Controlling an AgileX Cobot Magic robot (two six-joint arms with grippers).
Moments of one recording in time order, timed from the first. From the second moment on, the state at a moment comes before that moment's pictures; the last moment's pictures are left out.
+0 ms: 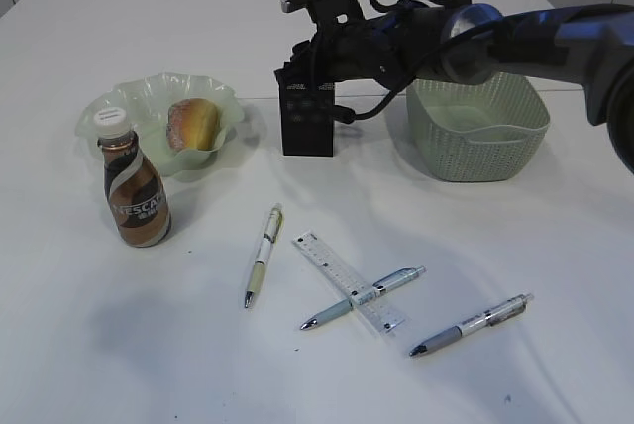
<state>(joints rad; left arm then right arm) -0.31 0.77 -0.84 0.12 1.05 -0.11 0.40 2.38 -1.95 -0.44 0.15 0.28</state>
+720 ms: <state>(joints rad) -0.31 0.77 -0.84 0.12 1.04 -0.11 0.40 2.38 -1.95 -0.43 0.16 0.28</state>
